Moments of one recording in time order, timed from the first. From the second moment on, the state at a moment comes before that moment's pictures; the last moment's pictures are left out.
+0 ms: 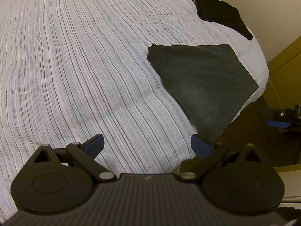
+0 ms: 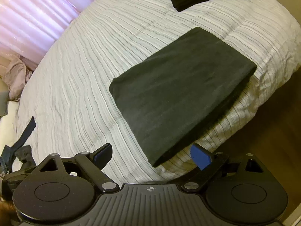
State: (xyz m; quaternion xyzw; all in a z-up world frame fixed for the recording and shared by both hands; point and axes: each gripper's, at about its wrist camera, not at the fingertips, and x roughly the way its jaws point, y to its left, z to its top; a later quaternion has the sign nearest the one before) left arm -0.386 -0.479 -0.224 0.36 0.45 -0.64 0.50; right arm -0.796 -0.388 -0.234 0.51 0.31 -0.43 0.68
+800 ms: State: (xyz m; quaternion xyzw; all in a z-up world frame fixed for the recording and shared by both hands) left arm -0.394 -0.453 -0.222 0.38 0.42 -0.68 0.47; right arm -0.827 -0.325 -0.222 0.37 0.42 -0.51 0.65
